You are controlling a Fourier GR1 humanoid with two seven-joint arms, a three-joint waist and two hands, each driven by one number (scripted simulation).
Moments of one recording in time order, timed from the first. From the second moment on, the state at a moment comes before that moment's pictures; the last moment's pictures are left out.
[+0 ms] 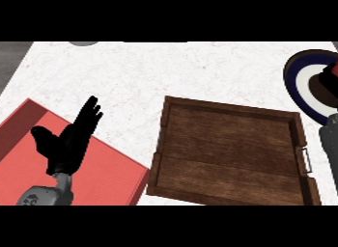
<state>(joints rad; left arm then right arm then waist) -0.09 0.20 -0.16 -1.53 0.21 0.14 0.17 -0.51 -0.38 -0.21 -1.04 1.08 -1.15 0.72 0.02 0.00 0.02</state>
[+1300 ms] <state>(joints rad) -0.09 0.20 -0.15 -1.54 0.22 0.12 0.20 -0.55 -0.51 -0.44 -0.88 0.24 -0.89 0.04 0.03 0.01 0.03</state>
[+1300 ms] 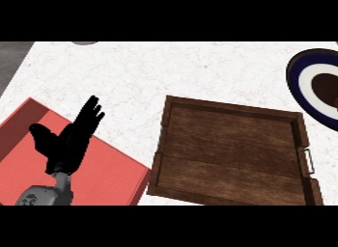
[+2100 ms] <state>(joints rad) -0.05 0.20 -0.13 -1.55 0.21 0.12 0.18 -0.30 -0.44 -0.69 -0.84 -0.18 -0.34 -0.52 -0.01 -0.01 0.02</state>
